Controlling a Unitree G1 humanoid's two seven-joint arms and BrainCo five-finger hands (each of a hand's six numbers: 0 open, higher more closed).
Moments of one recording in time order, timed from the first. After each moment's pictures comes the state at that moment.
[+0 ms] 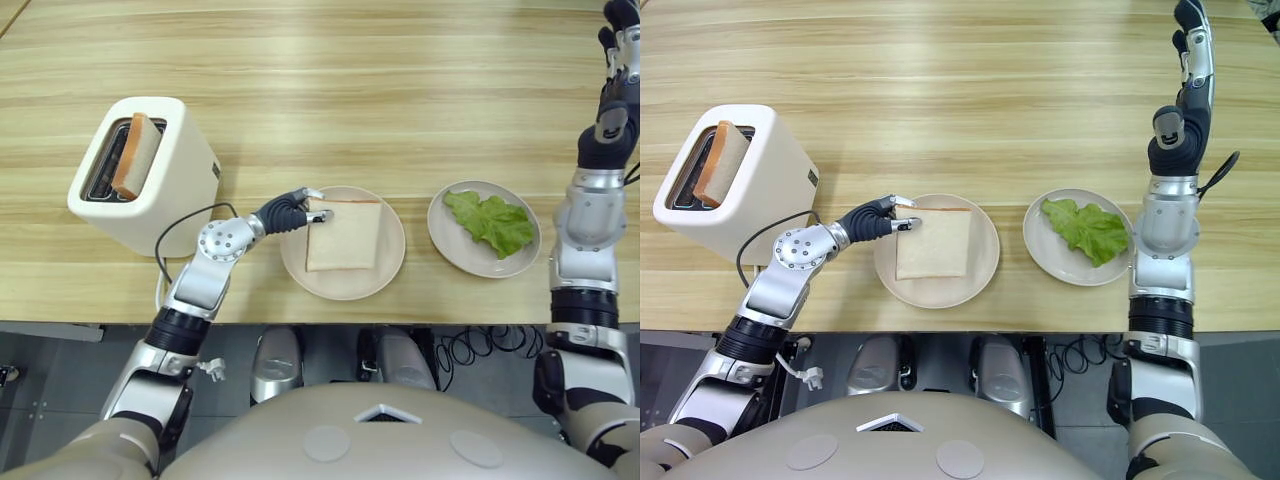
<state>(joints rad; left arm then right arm) -0.19 0.39 -0.27 0.05 0.08 0.11 -0.54 -0.27 -0.53 -0.22 0.24 -0.16 -0.72 -0.09</state>
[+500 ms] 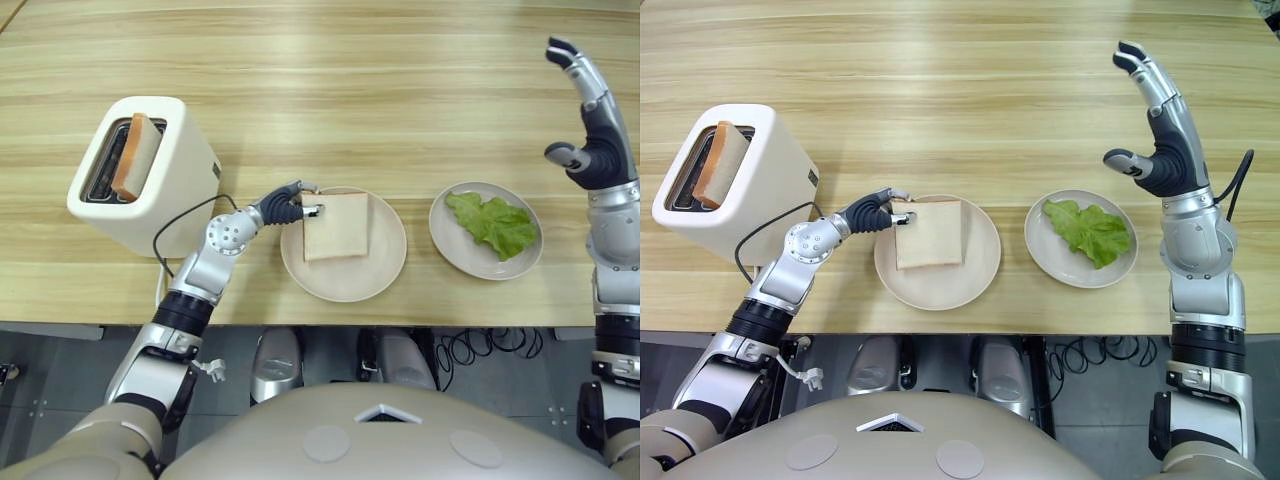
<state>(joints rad) -0.26 0.38 -0.30 0.24 0.29 -0.09 -0.40 -0.13 -0.68 -0.21 0.10 -0.26 -0.63 0.06</state>
